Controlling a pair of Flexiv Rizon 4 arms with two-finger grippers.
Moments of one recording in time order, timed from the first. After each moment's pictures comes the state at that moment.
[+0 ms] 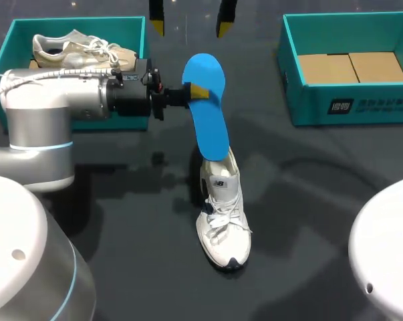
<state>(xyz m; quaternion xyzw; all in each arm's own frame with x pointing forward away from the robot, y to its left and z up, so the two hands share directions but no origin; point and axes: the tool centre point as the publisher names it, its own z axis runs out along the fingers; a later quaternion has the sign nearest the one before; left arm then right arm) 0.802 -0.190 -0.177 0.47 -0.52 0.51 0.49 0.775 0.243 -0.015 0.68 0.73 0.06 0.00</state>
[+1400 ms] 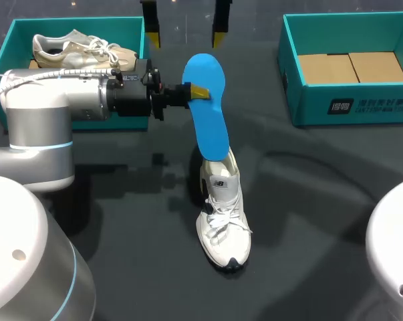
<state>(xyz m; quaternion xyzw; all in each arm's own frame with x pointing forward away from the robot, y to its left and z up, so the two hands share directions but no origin) 0.802 -0.190 -0.177 0.47 -0.52 0.52 0.49 0.774 0.249 -0.033 0.70 0.72 0.03 0.00</state>
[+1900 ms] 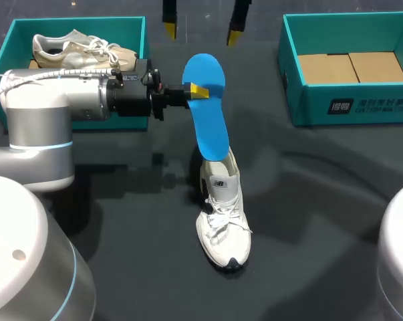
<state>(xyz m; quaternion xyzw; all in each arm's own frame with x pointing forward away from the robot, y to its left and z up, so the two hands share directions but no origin) 0.802 -0.190 -0.177 0.47 -0.52 0.52 0.49 0.785 0.221 -0.032 0.73 0.68 0.07 -0.03</state>
